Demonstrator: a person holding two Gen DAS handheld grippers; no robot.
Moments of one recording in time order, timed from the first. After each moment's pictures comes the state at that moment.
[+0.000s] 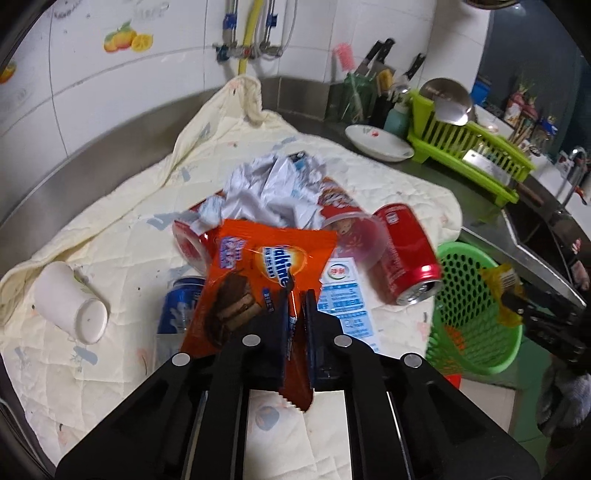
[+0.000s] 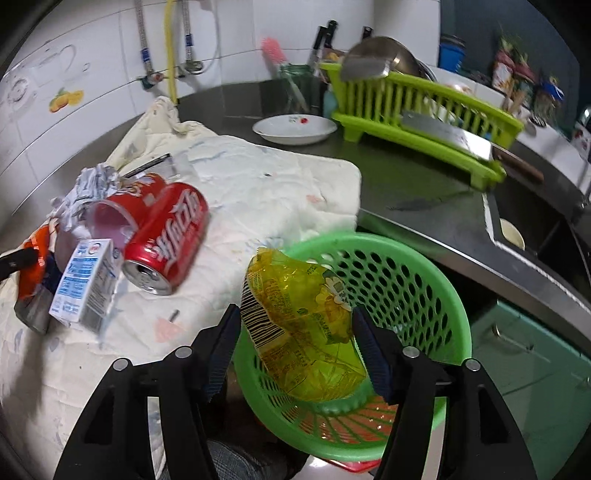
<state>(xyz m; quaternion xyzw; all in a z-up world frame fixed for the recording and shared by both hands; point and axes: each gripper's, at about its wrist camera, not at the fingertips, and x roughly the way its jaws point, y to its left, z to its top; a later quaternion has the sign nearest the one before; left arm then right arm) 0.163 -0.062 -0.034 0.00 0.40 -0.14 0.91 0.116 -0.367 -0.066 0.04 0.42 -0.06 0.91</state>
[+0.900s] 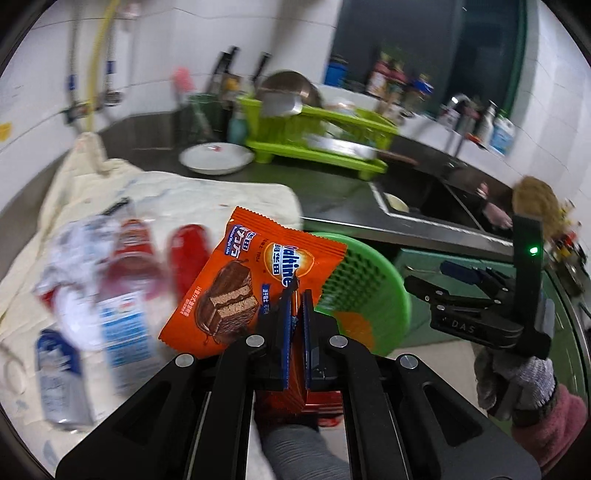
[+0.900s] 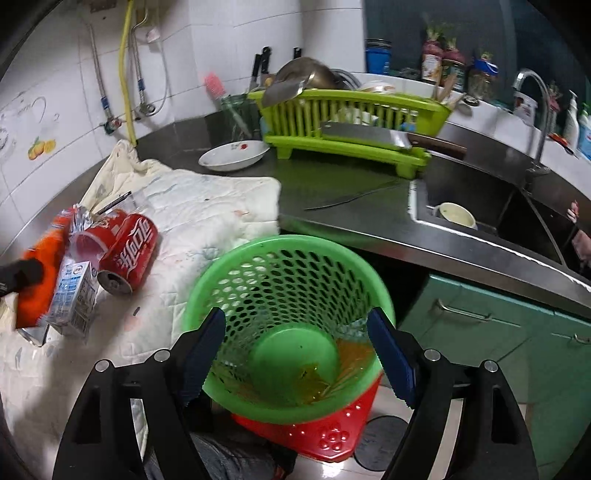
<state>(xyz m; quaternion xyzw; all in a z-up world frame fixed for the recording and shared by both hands) 0.100 -0.213 -0.003 0.05 0.36 -0.36 0.86 0.036 -0.431 -0.033 0.08 0.37 -0.13 0.92</state>
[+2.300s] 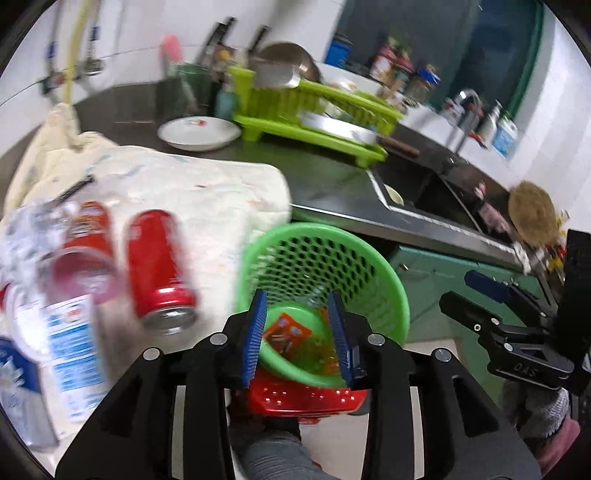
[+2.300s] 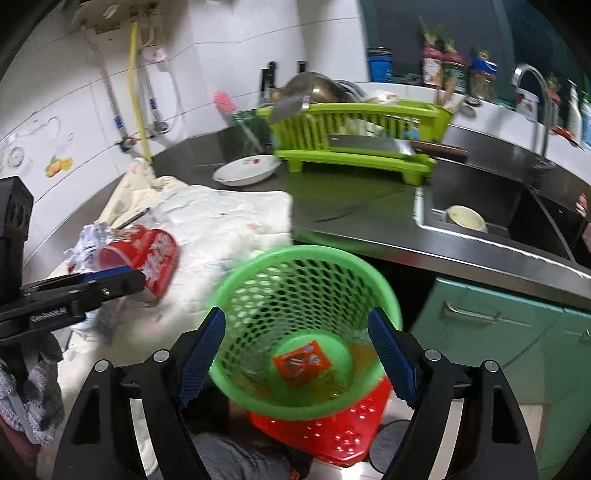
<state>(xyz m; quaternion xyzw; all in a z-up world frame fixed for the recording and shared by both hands) 0.140 -0.224 -0.030 0.01 0.40 -0.36 0.85 0.035 -0.417 -0.016 0.10 0.35 -0.08 0.93</state>
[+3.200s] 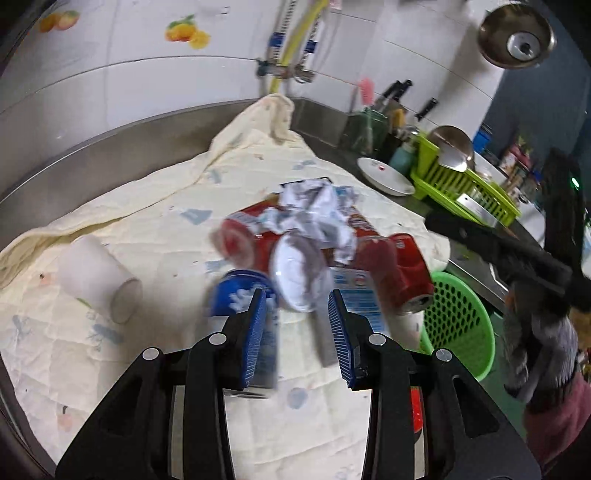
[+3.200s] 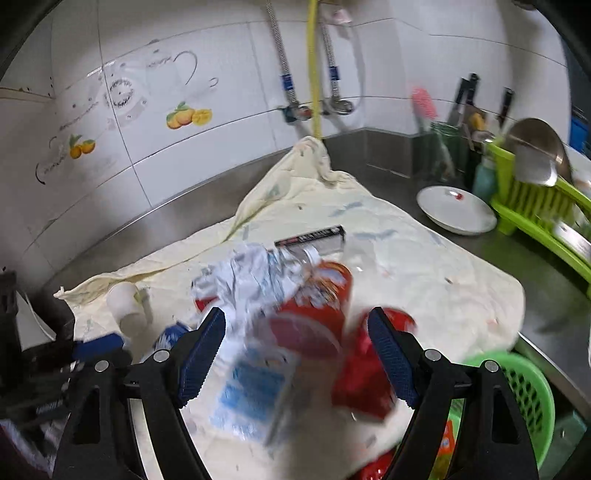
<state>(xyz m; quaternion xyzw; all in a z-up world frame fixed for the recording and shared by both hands) 0.148 0.014 -0.024 -0.09 0.38 -0.14 0.91 0.224 -0.207 0.013 0.03 0.37 0.17 0.91</state>
